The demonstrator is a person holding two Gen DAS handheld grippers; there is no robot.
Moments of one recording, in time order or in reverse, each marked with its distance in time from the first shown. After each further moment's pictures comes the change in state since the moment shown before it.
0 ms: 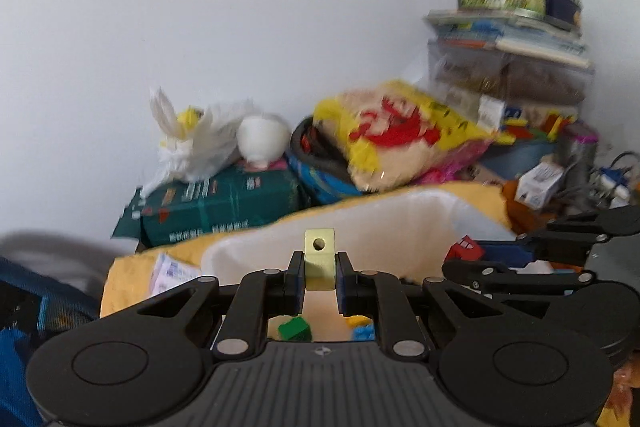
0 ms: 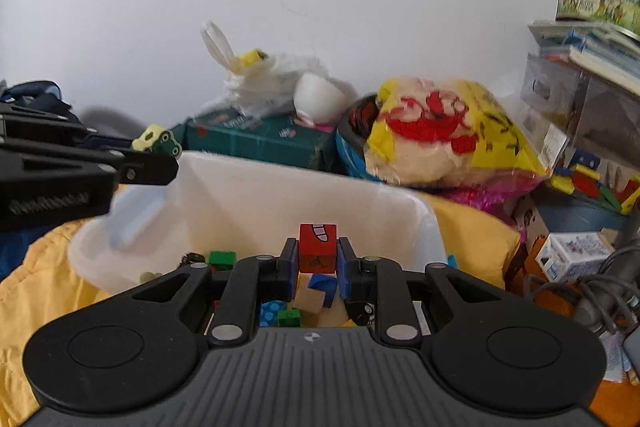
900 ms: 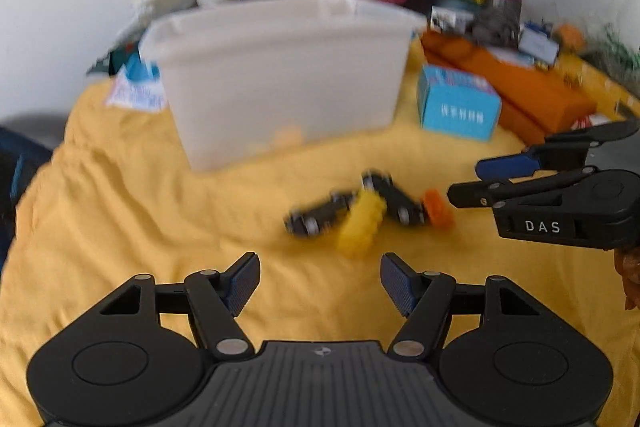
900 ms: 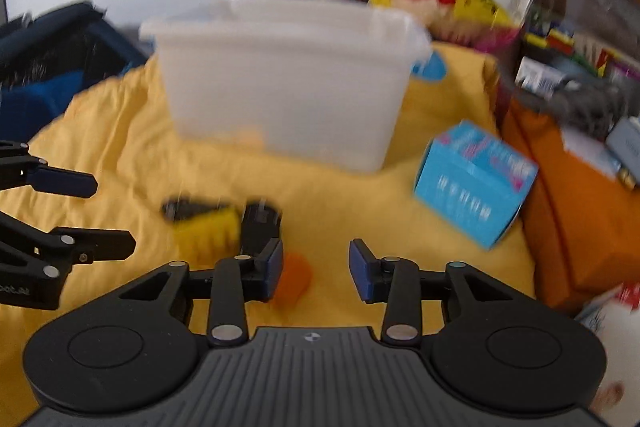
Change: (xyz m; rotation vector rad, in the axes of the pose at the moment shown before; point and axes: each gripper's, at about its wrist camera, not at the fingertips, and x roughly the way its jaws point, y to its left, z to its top) left arm -0.078 -0.063 -0.170 -0.017 0.257 -0.103; right arm -0.079 -0.003 -0.148 -0.026 0.194 0.053
